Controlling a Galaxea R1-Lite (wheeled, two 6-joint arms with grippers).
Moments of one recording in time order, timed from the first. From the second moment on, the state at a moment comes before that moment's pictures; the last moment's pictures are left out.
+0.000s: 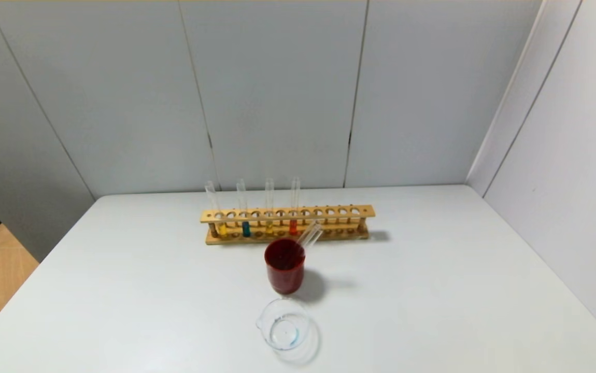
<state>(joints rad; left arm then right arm) -0.01 0.18 -0.46 0.13 -0.18 0.03 0.00 0.00 0.00 -0.01 0.00 0.00</state>
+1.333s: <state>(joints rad) -0.03 1.31 -0.71 -0.57 -0.25 -0.05 0.00 0.00 0.00 -0.01 0.00 0.00</state>
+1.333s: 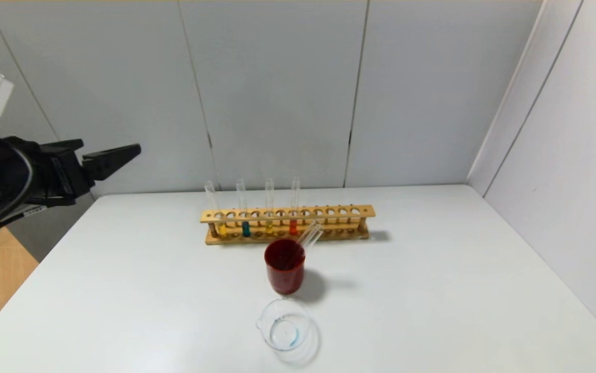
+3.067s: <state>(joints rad) 0.03 2.06 -0.67 -1.41 -0.78 -0.03 0.00 0.00 0.00 -0.01 0.00 0.00</state>
